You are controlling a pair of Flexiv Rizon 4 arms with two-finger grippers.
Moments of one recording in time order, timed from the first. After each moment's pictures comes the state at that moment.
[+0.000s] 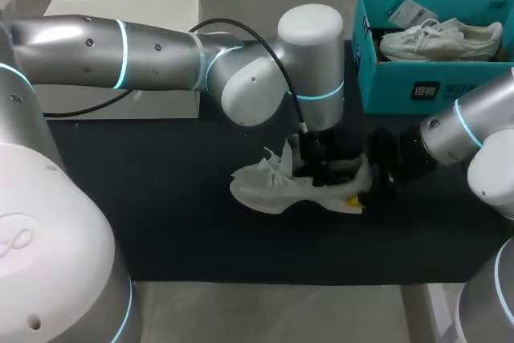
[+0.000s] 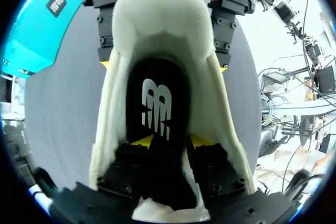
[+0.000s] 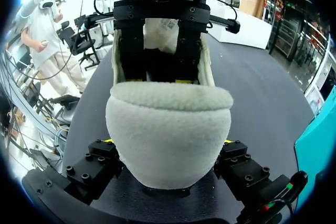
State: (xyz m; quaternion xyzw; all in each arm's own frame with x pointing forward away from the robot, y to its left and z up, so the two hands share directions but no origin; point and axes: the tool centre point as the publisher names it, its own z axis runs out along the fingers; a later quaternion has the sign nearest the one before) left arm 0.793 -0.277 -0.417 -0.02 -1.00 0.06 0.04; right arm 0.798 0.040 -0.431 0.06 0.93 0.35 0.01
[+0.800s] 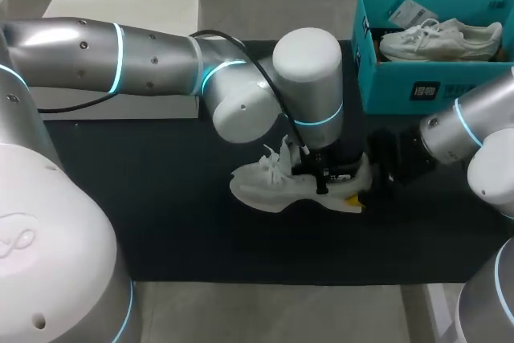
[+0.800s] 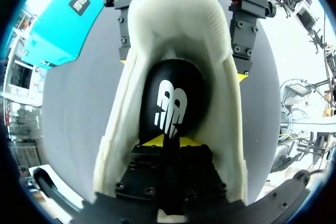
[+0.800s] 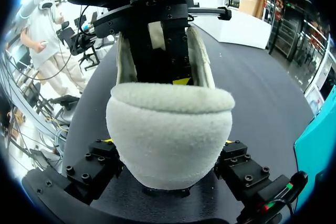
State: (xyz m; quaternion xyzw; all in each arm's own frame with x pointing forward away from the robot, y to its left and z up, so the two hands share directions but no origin) left arm 0.803 -0.281 -0.419 0.03 -0.99 0.08 -0.05; right arm 0.799 0.040 -0.430 0.06 0.93 0.35 0.01
